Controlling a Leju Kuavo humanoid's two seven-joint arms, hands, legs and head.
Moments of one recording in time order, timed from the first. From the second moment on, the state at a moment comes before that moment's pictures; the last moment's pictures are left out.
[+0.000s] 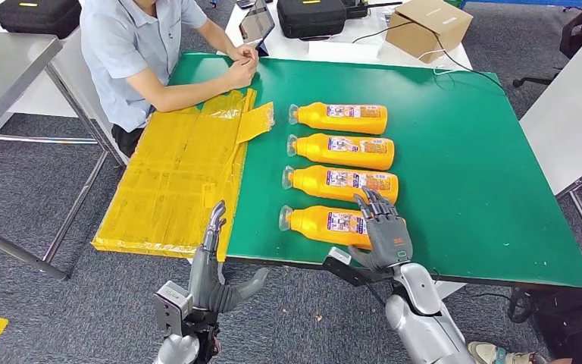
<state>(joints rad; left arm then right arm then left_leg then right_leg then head) -0.01 -0.20 -0.43 -1.31 -0.03 0.20 -0.70 -0.30 -0.01 0.35 -0.91 0.97 -0.56 -0.19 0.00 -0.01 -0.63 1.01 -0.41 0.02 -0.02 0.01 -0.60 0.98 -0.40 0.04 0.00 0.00</state>
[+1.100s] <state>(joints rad) -0.02 -0.22 -0.40 -1.30 -0.06 0.16 -0.70 -0.44 -0.04 0.35 -0.69 1.04 -0.26 0.04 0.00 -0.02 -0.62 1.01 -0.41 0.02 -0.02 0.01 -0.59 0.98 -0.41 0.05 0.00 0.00</state>
